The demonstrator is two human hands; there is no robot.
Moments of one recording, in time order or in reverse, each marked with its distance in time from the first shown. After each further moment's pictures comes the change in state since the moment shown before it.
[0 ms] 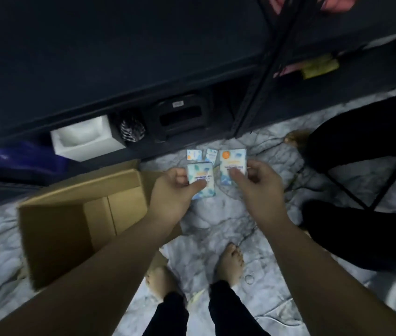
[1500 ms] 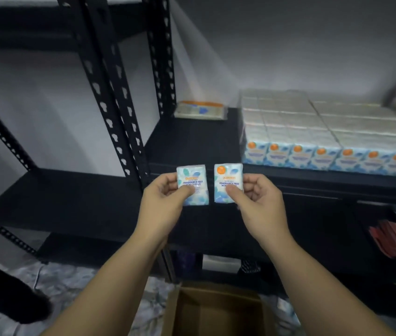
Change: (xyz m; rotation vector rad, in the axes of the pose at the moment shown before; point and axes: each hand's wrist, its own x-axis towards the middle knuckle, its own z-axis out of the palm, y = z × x) left_hand -0.283 0.318 -0.534 -0.399 0.468 0.486; right_hand -0.333 -0.504 0.308 0.101 -0.434 -0.647
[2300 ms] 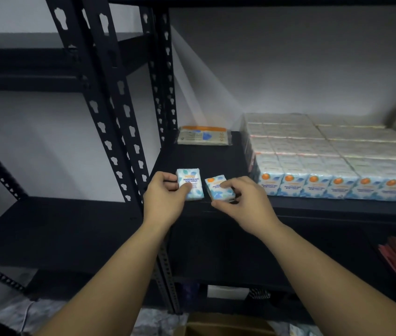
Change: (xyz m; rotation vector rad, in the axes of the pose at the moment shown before) left_hand 0.126 0.007 -0.011 0.334 0.136 0.127; right_hand 0.102 0.010 0.043 -0.612 -0.171 -0.252
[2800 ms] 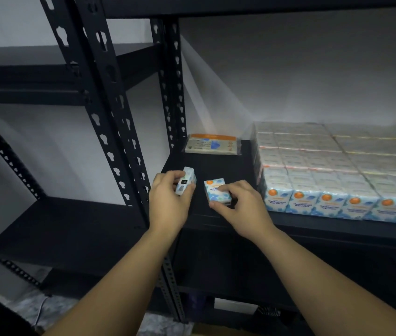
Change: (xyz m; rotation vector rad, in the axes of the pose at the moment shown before) left_hand 0.015 0.006 0.014 0.198 0.139 0.312; right_hand 0.034 0.009 0.014 0.021 -0.017 -0.059
